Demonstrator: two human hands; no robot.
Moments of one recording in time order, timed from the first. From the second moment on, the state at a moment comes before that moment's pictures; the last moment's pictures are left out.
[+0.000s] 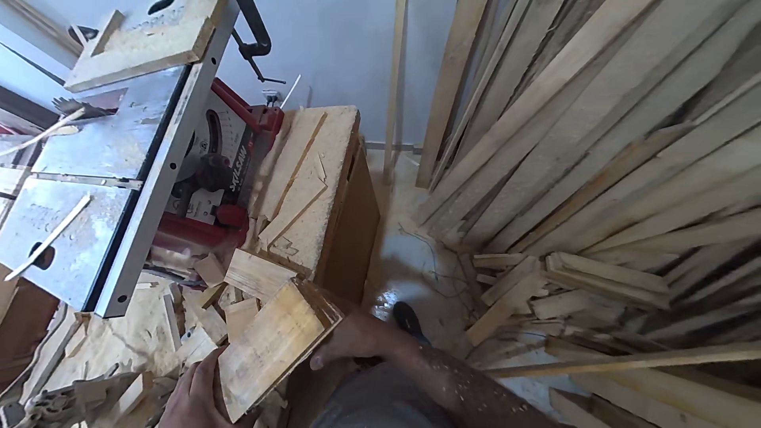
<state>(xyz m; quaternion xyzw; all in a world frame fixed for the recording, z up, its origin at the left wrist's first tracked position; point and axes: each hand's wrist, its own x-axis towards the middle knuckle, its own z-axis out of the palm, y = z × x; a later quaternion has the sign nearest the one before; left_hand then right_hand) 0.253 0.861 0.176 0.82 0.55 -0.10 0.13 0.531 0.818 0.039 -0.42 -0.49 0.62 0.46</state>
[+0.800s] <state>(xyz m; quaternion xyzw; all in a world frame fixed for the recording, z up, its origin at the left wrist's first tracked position) 0.246 0.850 0.154 0.84 0.52 -0.10 0.13 0.560 0.820 0.036 -0.42 -0.58 0.62 0.33</state>
